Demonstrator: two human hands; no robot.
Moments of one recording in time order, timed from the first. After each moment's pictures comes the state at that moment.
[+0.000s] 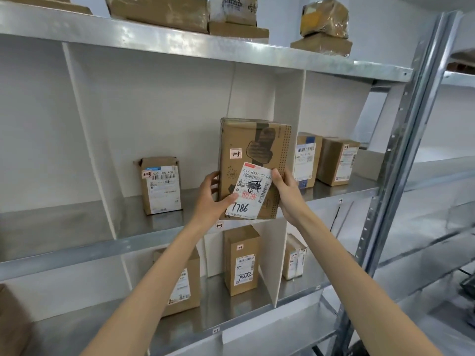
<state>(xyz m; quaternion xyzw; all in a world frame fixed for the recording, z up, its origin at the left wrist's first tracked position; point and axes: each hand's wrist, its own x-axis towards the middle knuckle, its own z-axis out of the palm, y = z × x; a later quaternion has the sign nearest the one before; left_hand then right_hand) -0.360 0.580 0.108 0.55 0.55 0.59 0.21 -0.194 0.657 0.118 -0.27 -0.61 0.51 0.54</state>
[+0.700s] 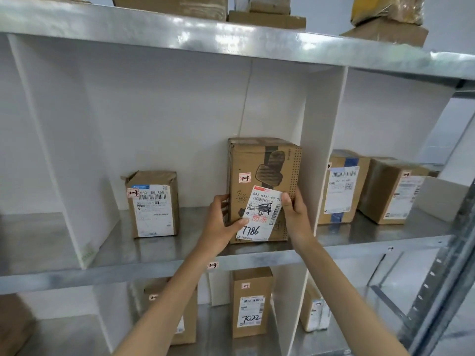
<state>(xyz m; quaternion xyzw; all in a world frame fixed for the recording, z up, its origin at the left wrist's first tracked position) -0.363 0.681 0.085 0.50 0.64 0.56 0.14 -0.219 0.780 0.093 -0.25 -0.65 0.48 0.53</state>
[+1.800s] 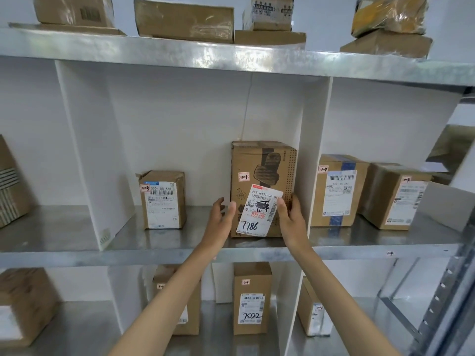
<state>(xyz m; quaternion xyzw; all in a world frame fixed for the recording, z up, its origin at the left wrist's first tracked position) -0.341 0.671 0.079 0.42 0.64 0.62 0.19 -0.198 0.755 0.092 -0.29 -0.68 0.45 0.50</state>
